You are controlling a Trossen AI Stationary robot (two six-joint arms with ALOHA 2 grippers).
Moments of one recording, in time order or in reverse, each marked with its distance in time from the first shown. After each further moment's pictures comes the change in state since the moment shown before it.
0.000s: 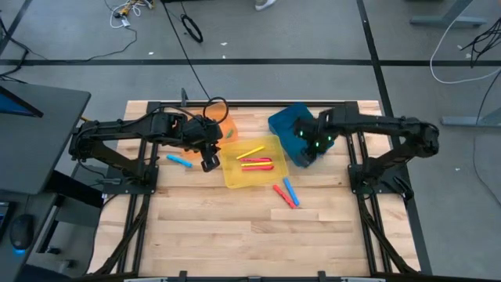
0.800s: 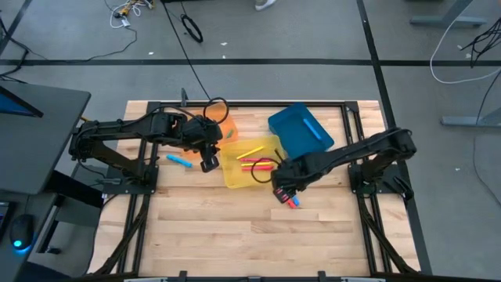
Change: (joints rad) left arm 0.000 0.000 0.000 -0.008 0.006 0.019; right arm 0.402 0.270 -0.001 0.237 0.091 0.520
